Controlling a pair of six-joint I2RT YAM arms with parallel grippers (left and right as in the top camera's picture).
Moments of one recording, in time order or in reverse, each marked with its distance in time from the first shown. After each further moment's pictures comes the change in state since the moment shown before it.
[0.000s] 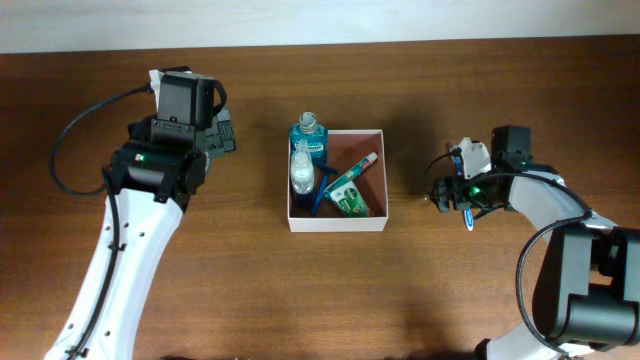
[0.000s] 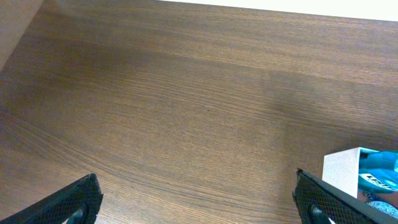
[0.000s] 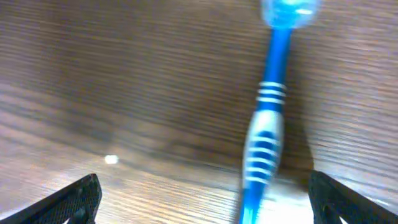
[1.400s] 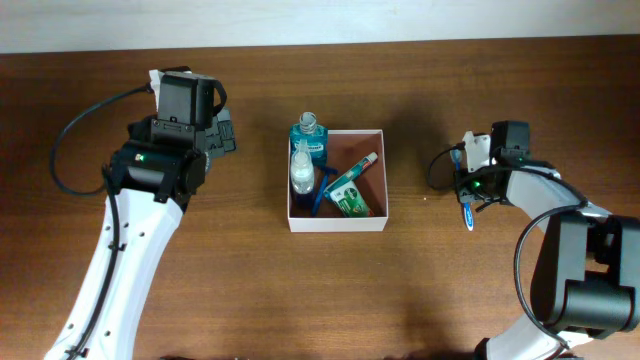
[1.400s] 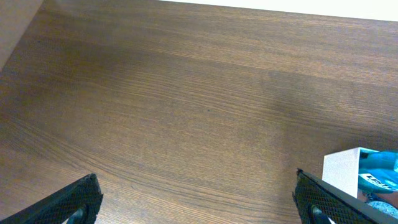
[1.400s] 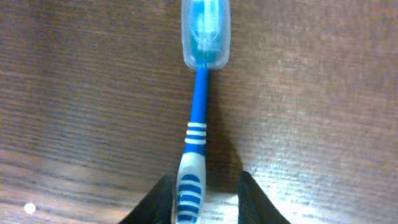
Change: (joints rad) left arm 0.000 0.000 0.000 0.000 0.000 0.000; right arm 0.000 0.058 0.032 0.071 0.121 -0.014
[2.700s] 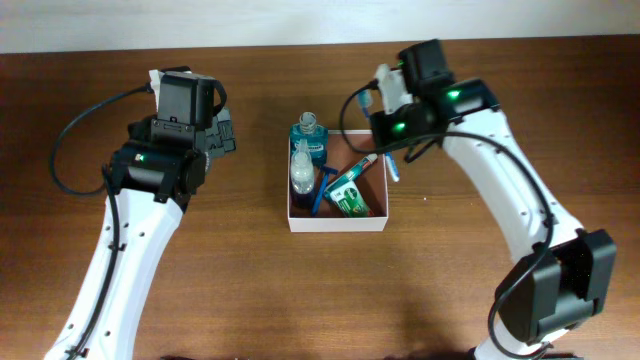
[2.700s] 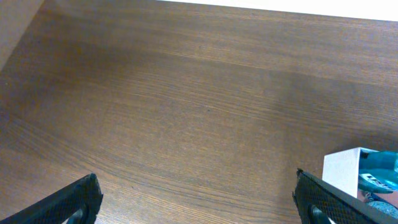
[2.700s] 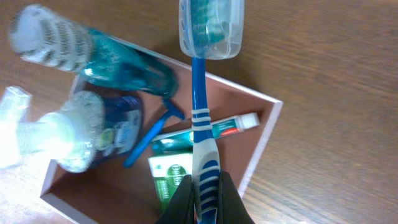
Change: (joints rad) left arm 0.000 0.000 0.000 0.000 0.000 0.000; right arm 0.467 0.004 0.661 -0.546 -0.102 0.294
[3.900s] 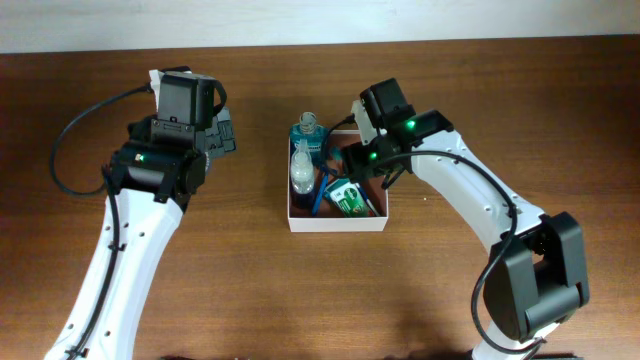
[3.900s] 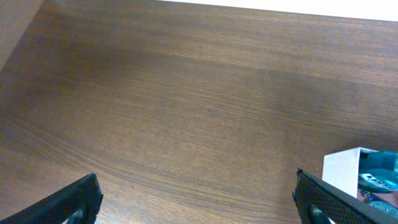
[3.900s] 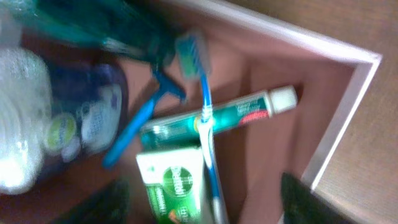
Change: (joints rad) left arm 0.000 0.000 0.000 0.000 0.000 0.000; right arm 0.084 0.034 -0.197 0.147 0.072 0.060
